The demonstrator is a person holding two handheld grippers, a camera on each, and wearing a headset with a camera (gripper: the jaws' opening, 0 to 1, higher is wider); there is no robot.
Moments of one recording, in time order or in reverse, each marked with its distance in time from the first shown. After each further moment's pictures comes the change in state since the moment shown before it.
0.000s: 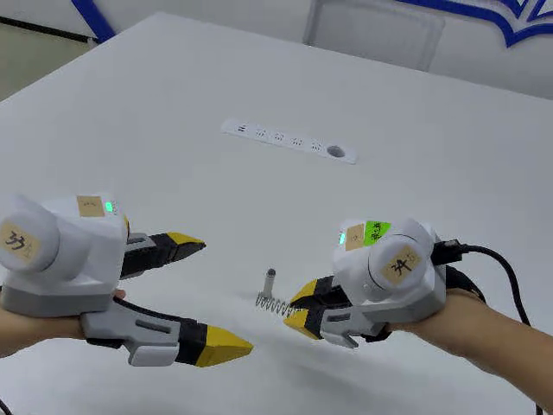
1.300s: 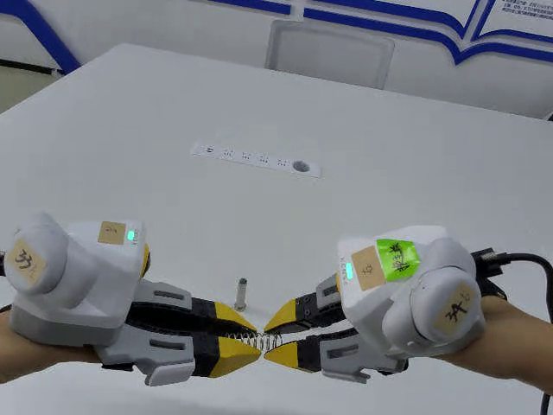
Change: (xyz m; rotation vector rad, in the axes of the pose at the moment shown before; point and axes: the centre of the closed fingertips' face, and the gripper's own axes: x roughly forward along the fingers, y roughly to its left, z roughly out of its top) left arm 0.012 -0.077 0.016 0.056 0.011 -0.298; right arm -0.047 0.058 0.030 -0.258 -0.077 0.065
